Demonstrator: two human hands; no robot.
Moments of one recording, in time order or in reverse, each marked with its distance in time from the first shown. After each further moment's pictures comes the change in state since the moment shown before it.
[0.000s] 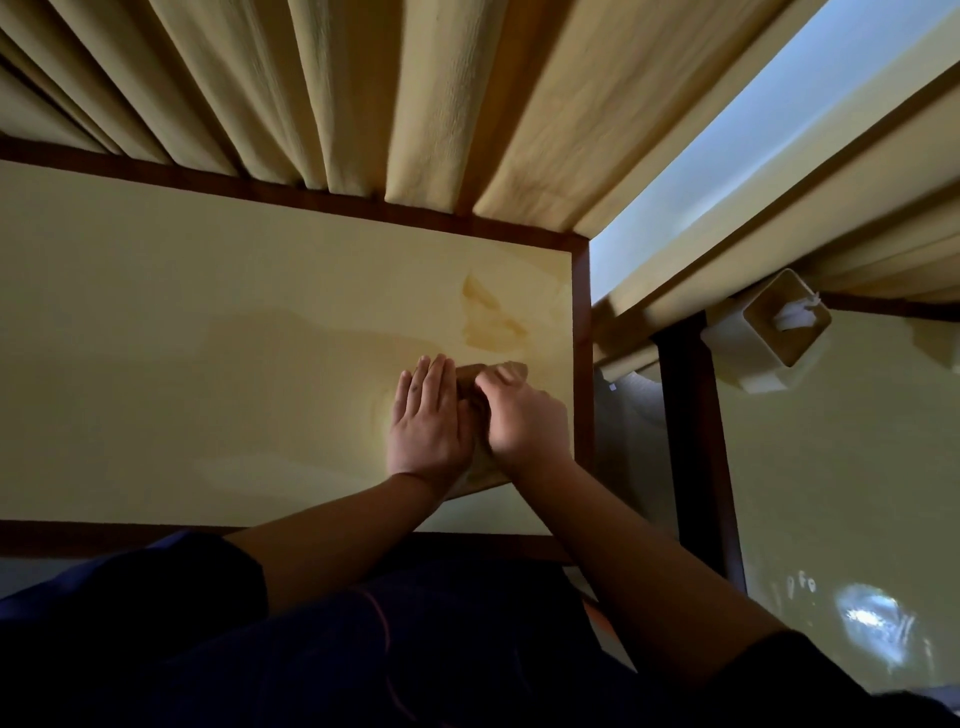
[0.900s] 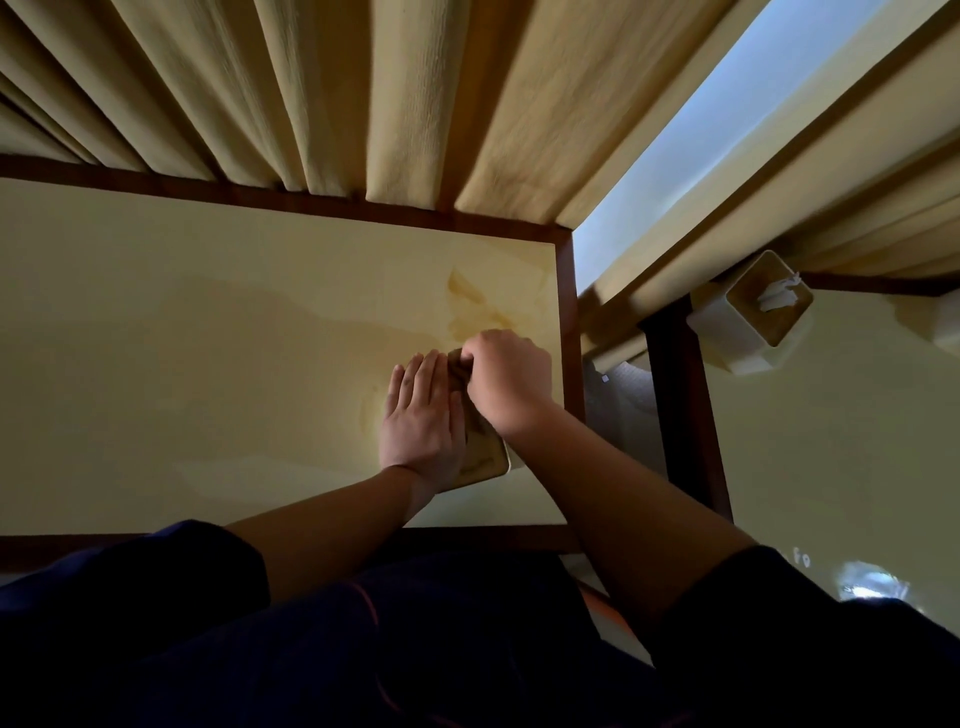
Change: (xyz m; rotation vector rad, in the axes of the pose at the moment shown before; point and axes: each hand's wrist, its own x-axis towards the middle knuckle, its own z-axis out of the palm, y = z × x) left_hand -0.002 0.001 0.001 0.031 -0.011 0.034; right_hand 0.036 -0.013 -0.024 -0.070 0.039 0.119
